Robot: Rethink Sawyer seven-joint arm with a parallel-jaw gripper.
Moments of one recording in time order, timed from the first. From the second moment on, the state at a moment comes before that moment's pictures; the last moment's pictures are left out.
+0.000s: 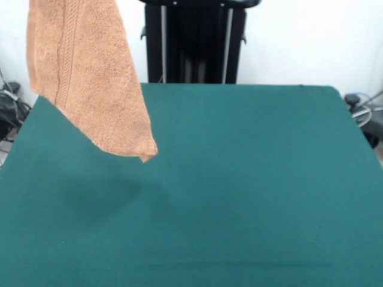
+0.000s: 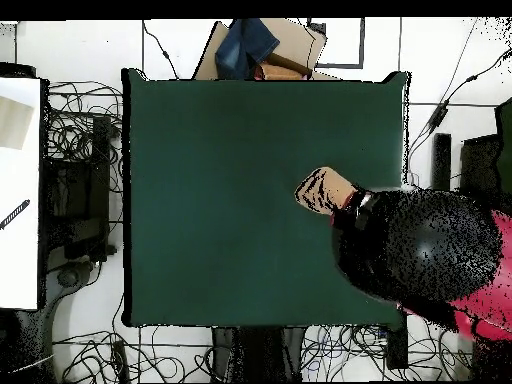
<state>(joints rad) -0.42 -1.17 -0.04 1.47 -0.18 1.17 1.61</state>
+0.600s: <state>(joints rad) -0.43 -1.16 -0.03 1.56 -0.21 0.89 1.59</state>
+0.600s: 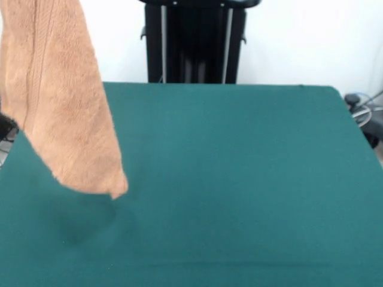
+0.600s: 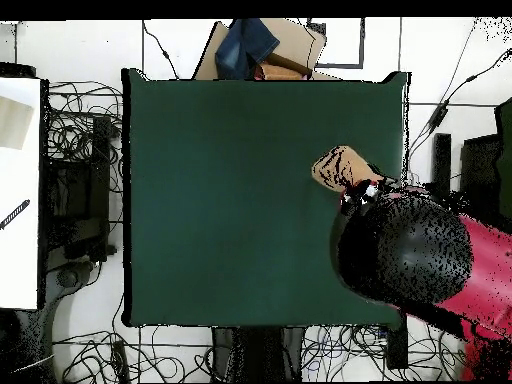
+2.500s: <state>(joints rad) 0.11 -0.77 -0.21 1.81 -0.09 0.19 1.95</state>
